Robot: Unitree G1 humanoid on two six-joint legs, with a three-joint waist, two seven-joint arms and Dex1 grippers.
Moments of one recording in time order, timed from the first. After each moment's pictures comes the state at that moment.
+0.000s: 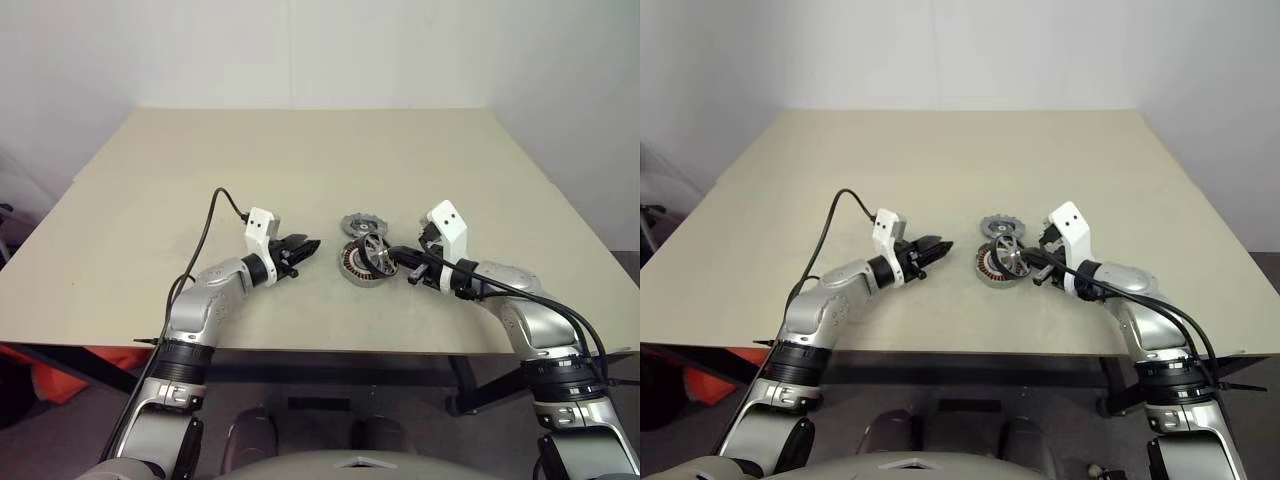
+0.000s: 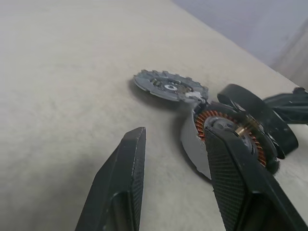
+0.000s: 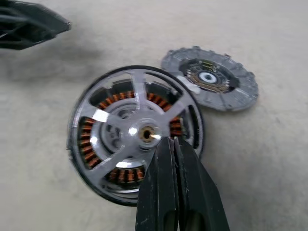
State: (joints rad) left arm -0.39 0.18 -0.03 0.11 -0.42 0.55 -0.59; right arm -0.28 -0.54 0.02 -0.07 0.29 0.59 0.75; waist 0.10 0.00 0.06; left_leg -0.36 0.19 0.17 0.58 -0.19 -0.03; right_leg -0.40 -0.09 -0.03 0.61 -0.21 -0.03
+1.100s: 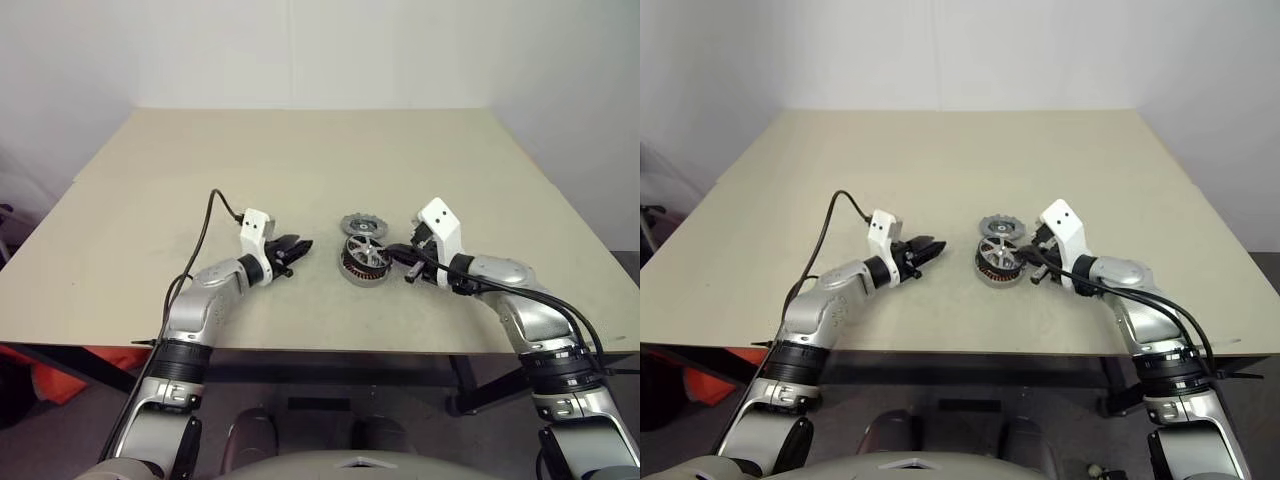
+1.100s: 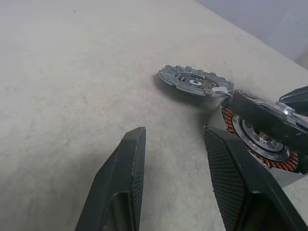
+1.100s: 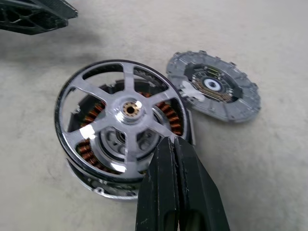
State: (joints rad) left arm -0.39 0.18 -0.03 0.14 -0.37 0.52 -0.57; right arm -0.32 -0.56 0.05 -0.04 0.22 0.55 0.76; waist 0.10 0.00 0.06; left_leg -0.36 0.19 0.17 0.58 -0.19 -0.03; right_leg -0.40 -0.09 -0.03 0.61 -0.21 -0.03
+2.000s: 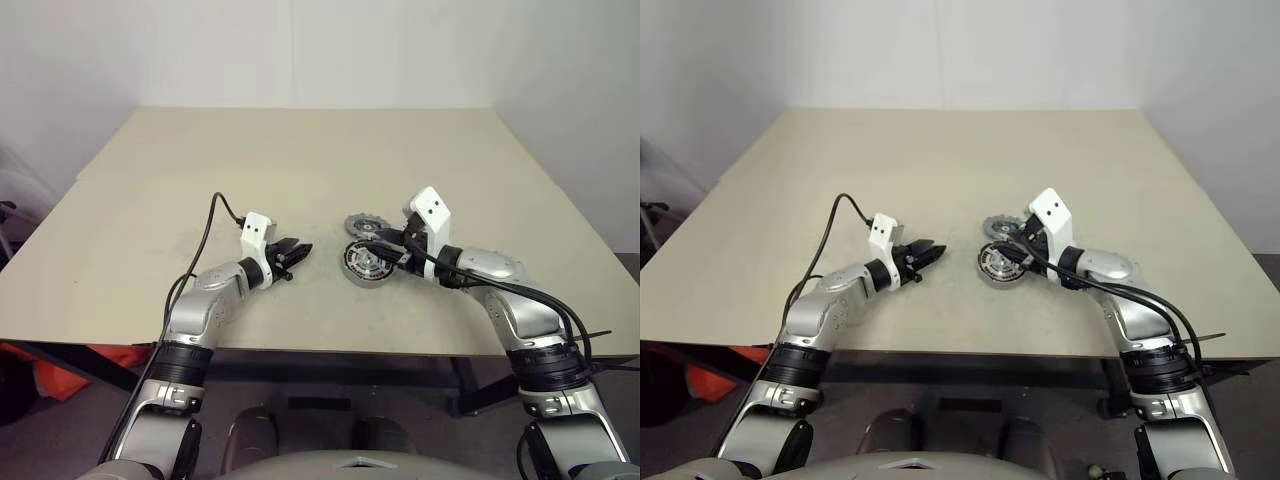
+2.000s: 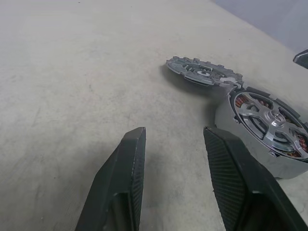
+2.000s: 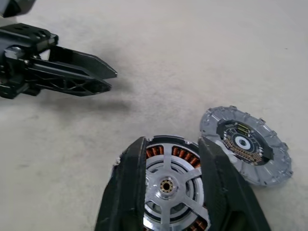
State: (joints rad) left arm -0.38 0.18 -0.03 0.15 -0.35 0.51 -0.57; right arm -0.35 -0.50 0.06 -0.09 0.27 0.55 0.76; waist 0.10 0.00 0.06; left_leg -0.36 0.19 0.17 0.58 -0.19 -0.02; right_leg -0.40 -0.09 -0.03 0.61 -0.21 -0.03
